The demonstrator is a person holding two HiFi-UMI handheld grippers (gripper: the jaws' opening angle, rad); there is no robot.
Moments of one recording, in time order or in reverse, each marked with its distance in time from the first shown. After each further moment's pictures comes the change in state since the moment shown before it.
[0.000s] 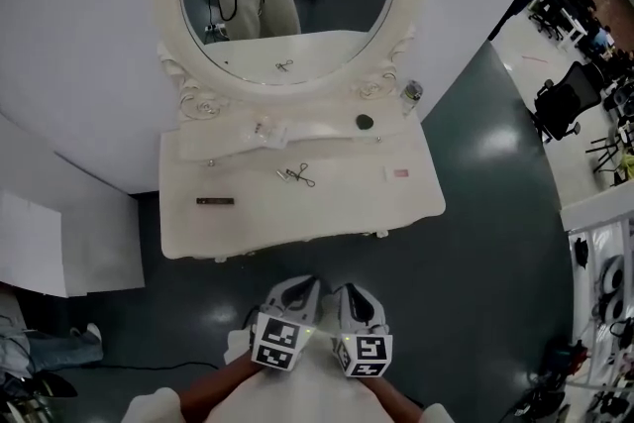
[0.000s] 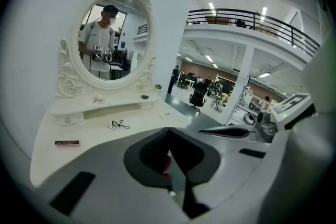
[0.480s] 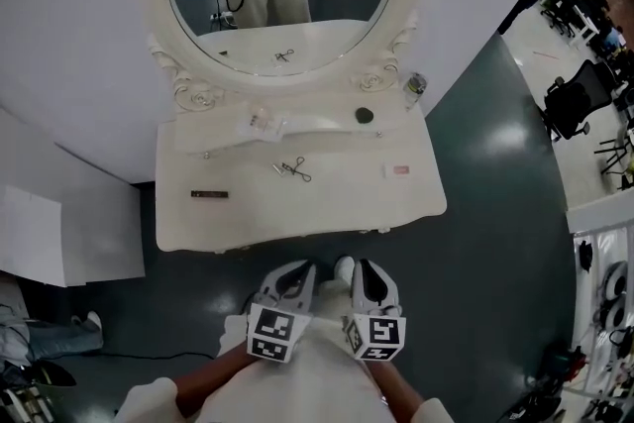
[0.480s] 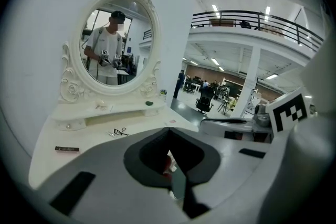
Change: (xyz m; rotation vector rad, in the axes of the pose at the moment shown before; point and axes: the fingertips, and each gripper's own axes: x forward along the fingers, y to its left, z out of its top) left arm 0.030 0.005 0.026 -0.011 -0.051 0.066; right arm 0.027 -0.059 0.042 -0.007 -0.092 -0.015
